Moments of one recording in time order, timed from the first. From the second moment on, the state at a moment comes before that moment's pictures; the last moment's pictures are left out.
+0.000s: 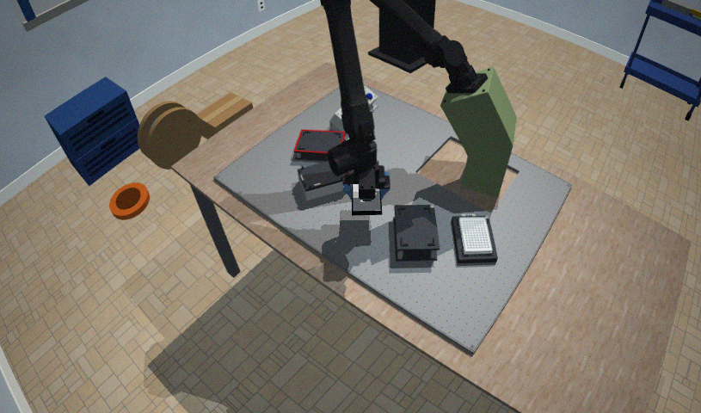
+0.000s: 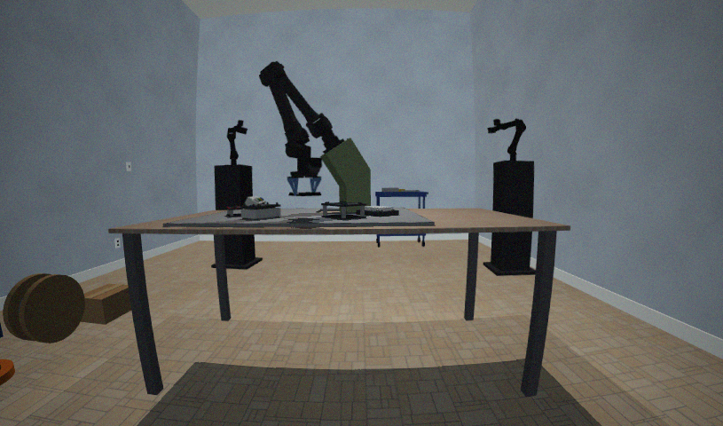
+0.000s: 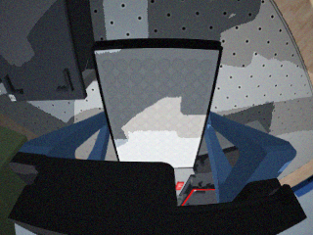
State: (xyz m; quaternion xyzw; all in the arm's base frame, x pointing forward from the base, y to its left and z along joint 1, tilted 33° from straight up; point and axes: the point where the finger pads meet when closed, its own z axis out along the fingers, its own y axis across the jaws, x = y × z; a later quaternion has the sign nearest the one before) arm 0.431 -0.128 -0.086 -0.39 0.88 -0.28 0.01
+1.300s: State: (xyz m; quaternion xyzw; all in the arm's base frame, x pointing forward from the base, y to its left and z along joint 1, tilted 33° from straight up) arm 0.416 -0.082 -0.118 -0.39 0.88 -0.28 0.01
